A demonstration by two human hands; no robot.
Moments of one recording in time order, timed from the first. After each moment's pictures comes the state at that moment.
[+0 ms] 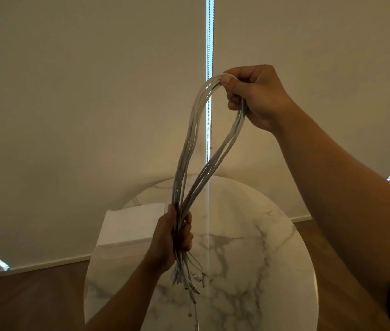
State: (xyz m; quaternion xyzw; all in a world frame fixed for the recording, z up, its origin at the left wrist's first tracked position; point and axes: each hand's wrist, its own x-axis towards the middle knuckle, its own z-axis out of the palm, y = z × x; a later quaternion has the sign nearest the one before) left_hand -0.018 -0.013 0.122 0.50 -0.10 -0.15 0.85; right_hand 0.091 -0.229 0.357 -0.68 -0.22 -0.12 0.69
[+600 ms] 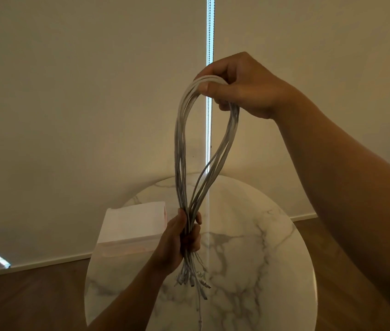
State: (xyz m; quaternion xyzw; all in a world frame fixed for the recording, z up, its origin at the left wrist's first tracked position) left_hand -0.025 -0.024 0.116 0.52 -0.13 -0.18 0.83; right_hand 0.061 -0.215 0.389 -0.82 -0.33 -0.07 0.45
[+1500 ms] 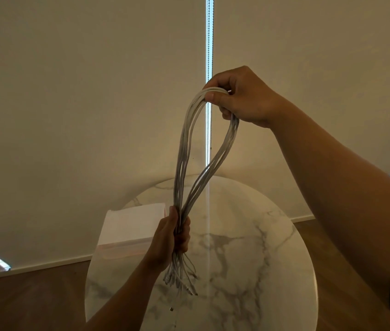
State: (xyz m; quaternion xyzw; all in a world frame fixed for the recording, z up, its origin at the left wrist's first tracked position) left_hand -0.016 -0.007 0.112 0.56 -0.11 -0.14 0.81; right_hand 0.071 -0.217 0.371 -0.84 -0.29 -0.12 0.43
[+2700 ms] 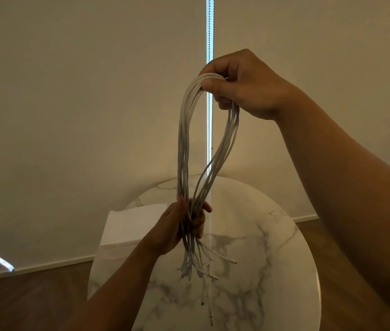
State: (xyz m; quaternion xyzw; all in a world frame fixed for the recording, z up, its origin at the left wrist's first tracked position) left_hand -0.004 -0.011 0.159 0.56 -0.23 -0.23 0.76; right_hand 0.049 -0.212 0.395 -0.82 -0.35 -0.10 0.45
